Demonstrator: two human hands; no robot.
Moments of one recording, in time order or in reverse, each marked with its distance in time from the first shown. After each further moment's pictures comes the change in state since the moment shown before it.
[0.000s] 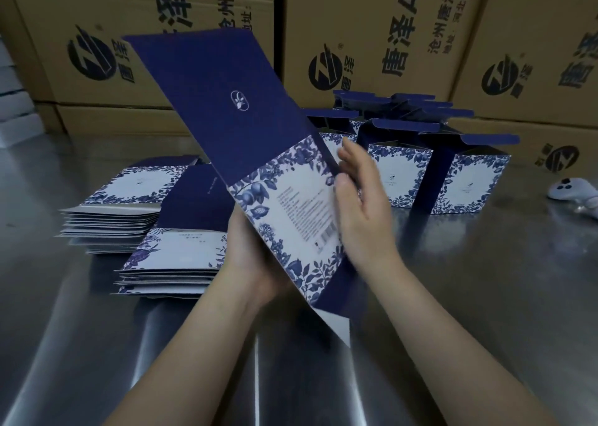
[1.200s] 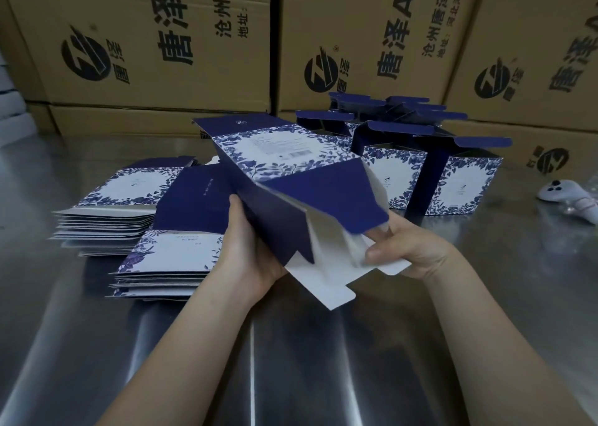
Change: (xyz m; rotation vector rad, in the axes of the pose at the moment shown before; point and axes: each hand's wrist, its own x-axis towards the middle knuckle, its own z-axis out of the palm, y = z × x) left_hand 0.008 0.007 -0.006 0.033 0.274 -0.092; right_hand 0.006 0.040 -0.075 0.657 -0.818 0.490
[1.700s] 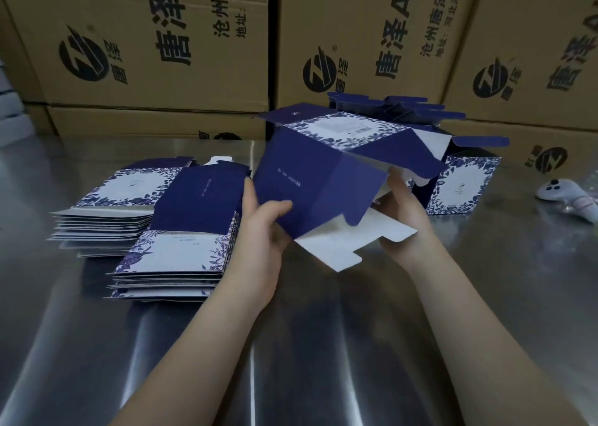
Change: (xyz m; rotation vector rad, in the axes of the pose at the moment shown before) left_hand -0.007 -0.012 0.009 0.202 -0.156 0.414; right_hand 0.024 -0.005 0.002 0.272 0.762 -0.086
